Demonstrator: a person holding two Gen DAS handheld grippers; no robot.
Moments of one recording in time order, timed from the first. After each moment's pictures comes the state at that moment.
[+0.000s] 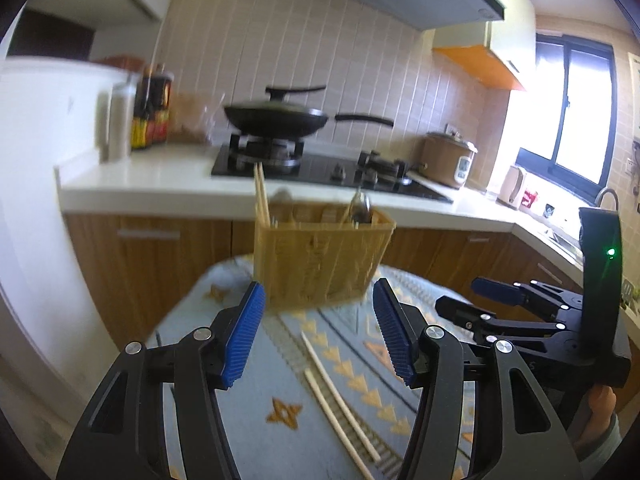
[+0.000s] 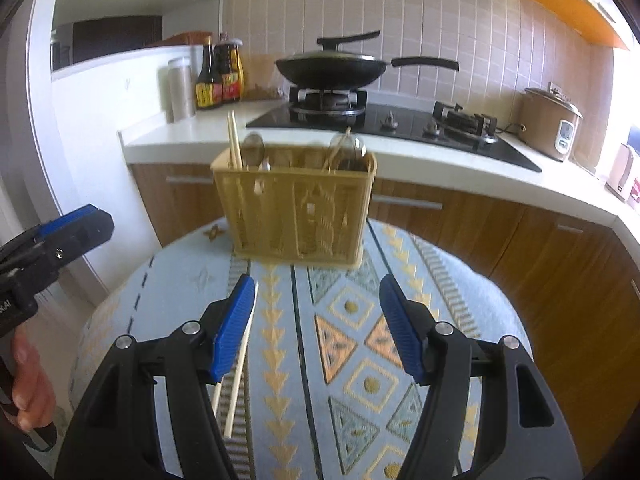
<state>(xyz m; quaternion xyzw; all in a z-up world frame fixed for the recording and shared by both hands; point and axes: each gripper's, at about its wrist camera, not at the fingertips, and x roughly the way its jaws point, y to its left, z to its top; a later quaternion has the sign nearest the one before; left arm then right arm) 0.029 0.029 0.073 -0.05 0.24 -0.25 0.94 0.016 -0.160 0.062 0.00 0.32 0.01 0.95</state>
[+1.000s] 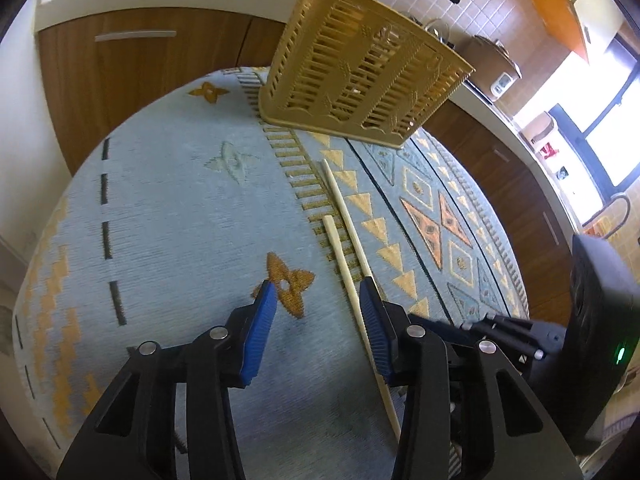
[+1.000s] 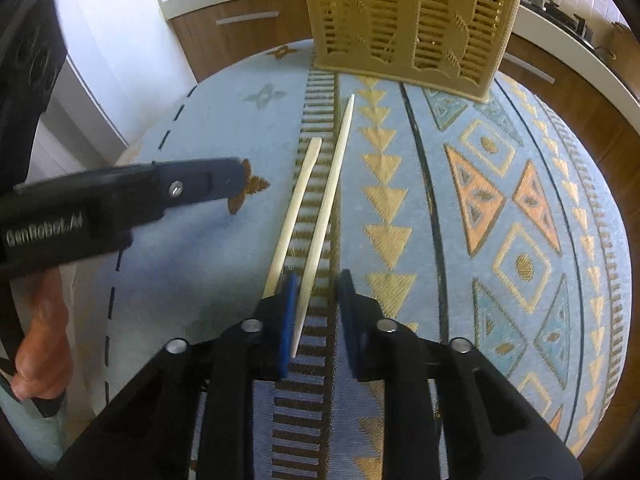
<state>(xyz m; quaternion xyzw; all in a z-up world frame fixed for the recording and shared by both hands) 0.082 0.030 -0.047 -0.10 0.49 -0.25 0.83 0.022 -0.093 -0.059 -0.01 0.51 0.11 0.85</state>
